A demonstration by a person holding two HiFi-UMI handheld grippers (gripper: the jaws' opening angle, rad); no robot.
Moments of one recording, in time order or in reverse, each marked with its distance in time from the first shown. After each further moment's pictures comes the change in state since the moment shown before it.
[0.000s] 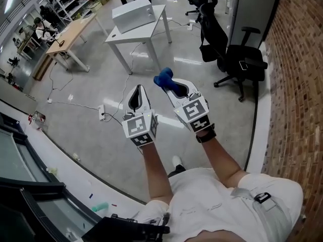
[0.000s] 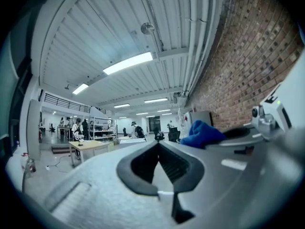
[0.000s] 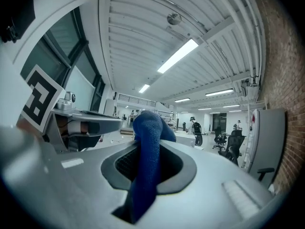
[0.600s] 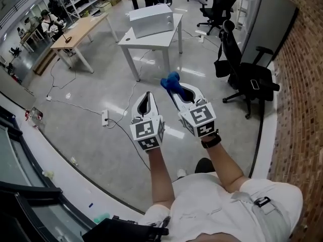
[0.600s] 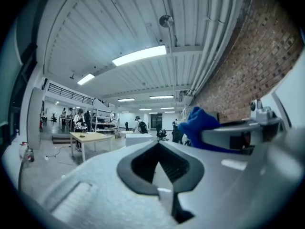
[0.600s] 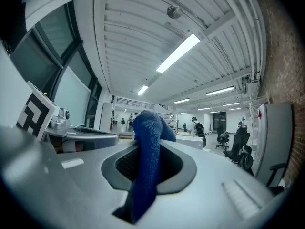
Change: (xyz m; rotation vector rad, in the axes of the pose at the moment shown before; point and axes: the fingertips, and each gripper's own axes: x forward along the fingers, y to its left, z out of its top) left arm 0.054 0.126 -0.038 -0.085 0.042 0.015; right arm 0.136 0.037 0.023 0.043 -0.041 -0.013
